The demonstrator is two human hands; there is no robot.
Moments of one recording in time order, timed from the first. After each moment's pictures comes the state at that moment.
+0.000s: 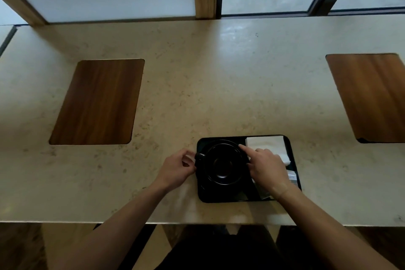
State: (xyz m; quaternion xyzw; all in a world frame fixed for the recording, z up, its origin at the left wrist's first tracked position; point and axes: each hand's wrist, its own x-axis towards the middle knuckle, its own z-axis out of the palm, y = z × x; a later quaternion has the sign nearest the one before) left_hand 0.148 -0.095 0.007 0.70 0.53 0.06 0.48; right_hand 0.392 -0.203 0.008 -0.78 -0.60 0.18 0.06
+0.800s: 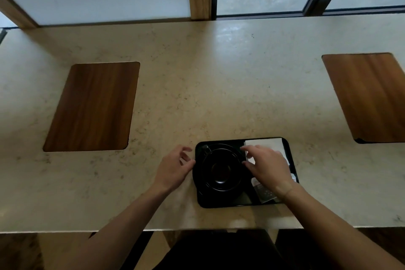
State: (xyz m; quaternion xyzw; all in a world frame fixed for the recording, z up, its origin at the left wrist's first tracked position) left_hand 0.156 -0.084 0.015 0.73 0.53 0.08 0.42; right_hand 0.399 -0.194 0.020 -0.78 -0.60 0.16 0.11
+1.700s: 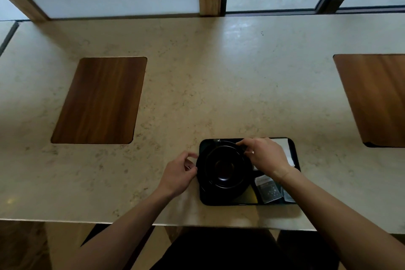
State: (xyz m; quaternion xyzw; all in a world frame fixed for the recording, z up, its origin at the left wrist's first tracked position) left_hand 0.147 -0.102 0.001 0.69 0.54 0.07 0.47; right_hand 0.406 -0.158 0.022 -0.76 -0.61 0.24 0.06
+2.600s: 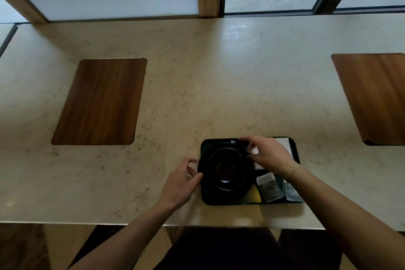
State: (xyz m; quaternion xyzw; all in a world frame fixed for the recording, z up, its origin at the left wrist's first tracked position) left_hand 0.141 -0.123 0.002 0.71 0.54 0.07 0.46; right_hand 0.417 -0.160 0.017 -0.74 -0.58 0.32 0.09
